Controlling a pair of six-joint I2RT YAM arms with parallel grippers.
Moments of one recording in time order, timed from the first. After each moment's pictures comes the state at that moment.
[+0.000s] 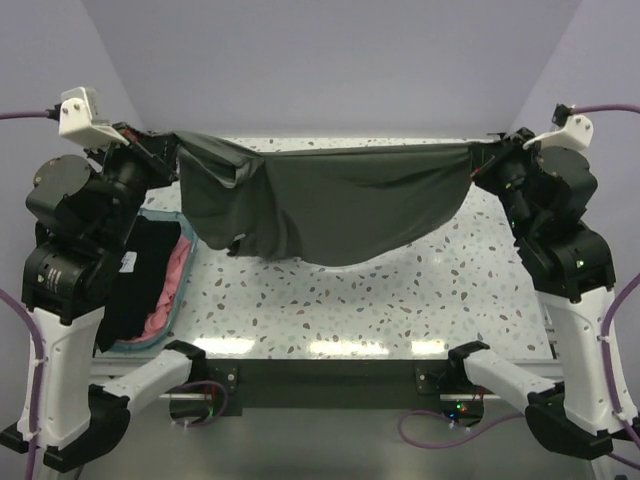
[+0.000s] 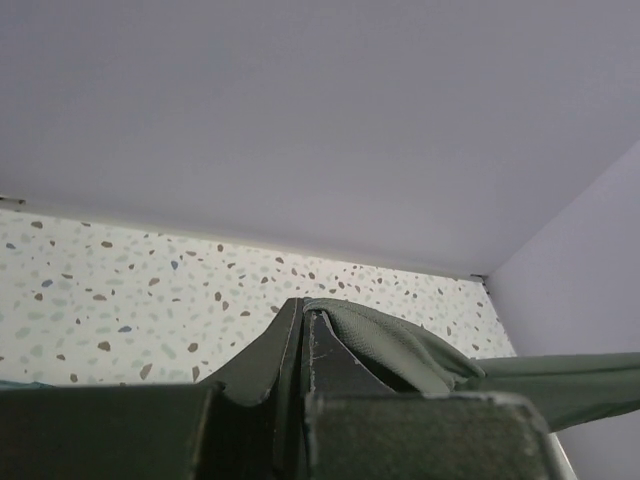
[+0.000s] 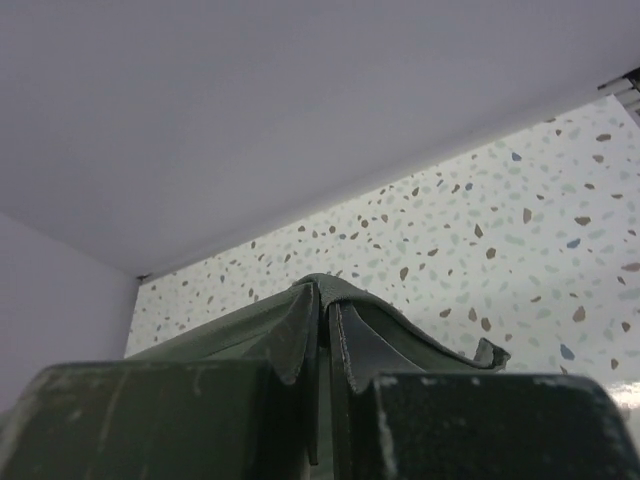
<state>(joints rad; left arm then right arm) -0.33 0.99 1.72 -0.71 -0.21 -0.40 0.31 1.02 1.61 -0.73 0.35 0.57</state>
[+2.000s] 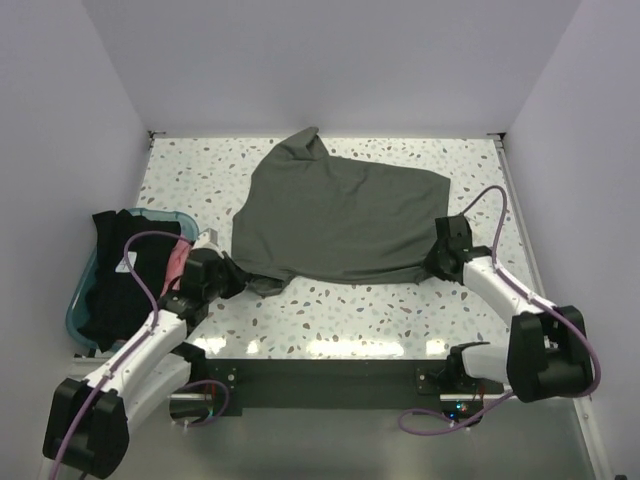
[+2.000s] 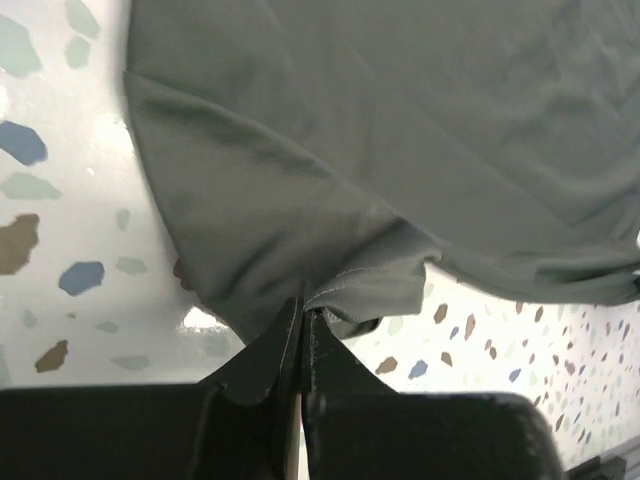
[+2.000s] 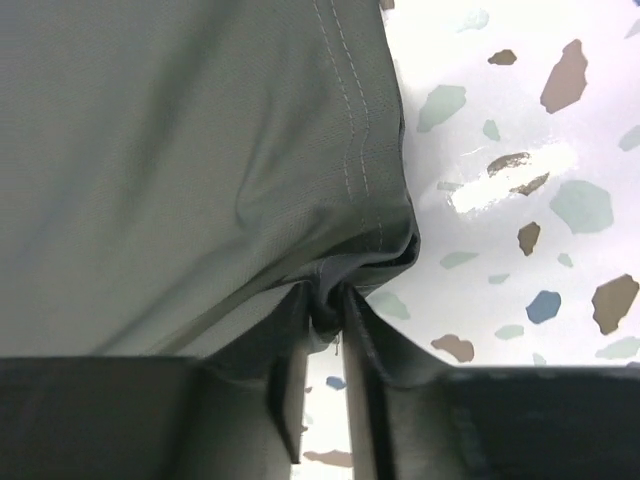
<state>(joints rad) -0.27 0.84 0.30 -0.13 0.06 -0.78 0.16 1.29 0.64 -0.40 0.19 0.71</state>
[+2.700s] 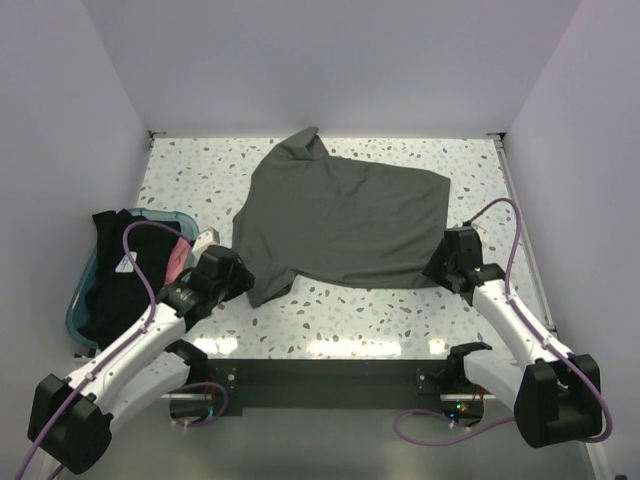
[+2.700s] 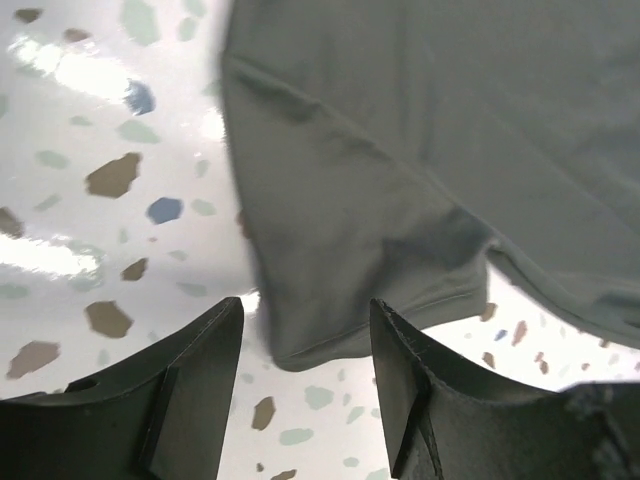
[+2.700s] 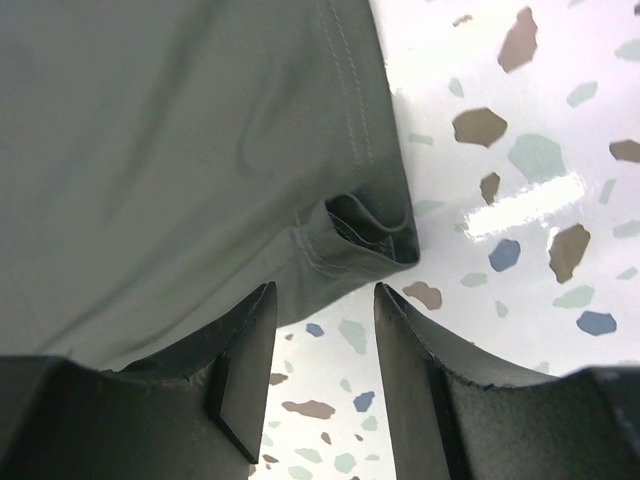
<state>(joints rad) -0.49 0.83 0.48 -0.47 -0.25 -0.86 0.16 1.02 0.57 -0.48 0.18 0.68</state>
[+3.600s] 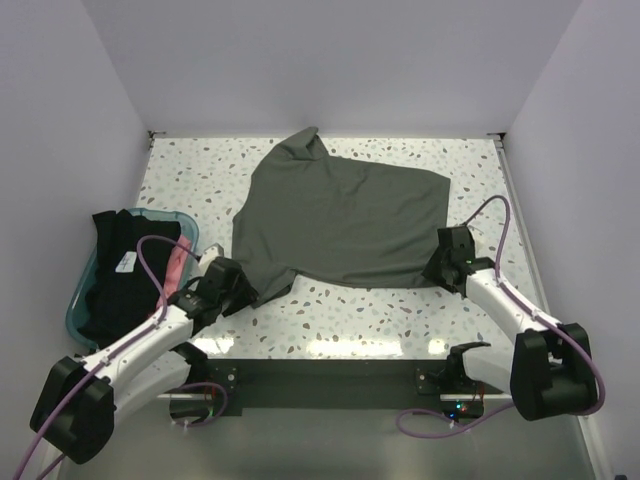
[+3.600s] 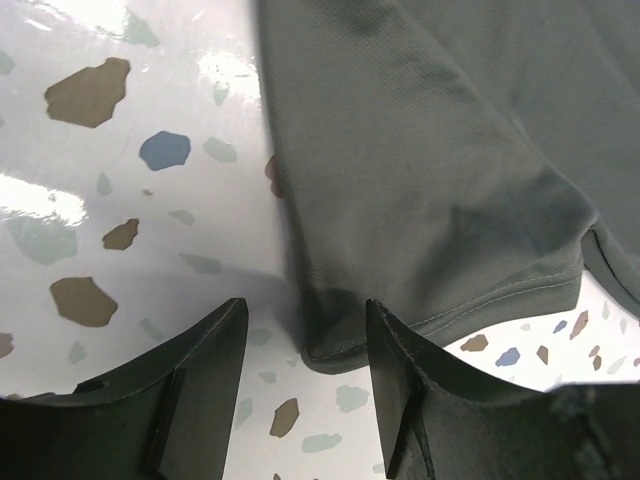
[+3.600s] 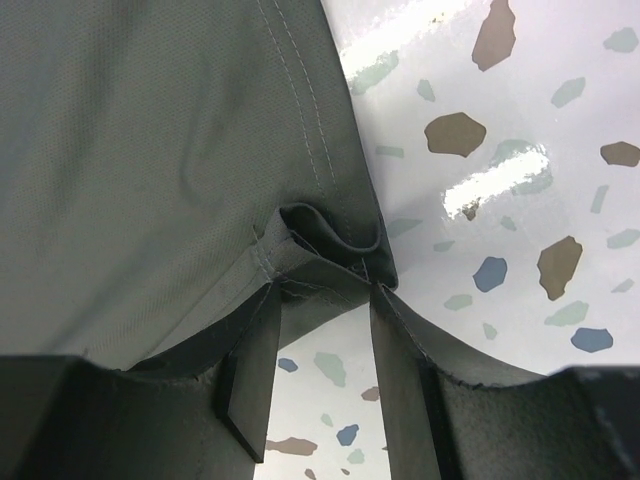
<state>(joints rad) -0.50 0.90 0.34 -0.40 -0.21 -0.96 0.16 1.16 0.56 -0.43 0.24 0.70</state>
